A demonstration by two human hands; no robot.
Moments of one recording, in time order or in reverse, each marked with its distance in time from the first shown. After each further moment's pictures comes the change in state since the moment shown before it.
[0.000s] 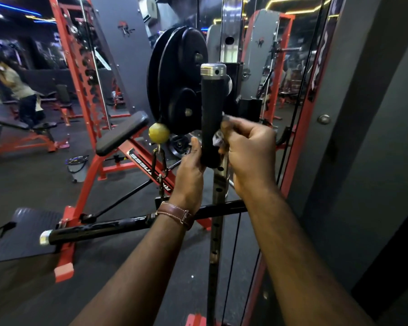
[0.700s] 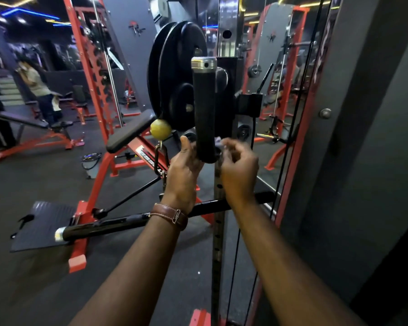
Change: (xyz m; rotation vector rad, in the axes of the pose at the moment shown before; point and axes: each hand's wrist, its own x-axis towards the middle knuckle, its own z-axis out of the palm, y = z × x) left_hand -0.007 -0.009 -0.003 0.007 0.126 -0.018; right_hand 0.007 0.085 -0.012 -0.331 0.067 -0.076
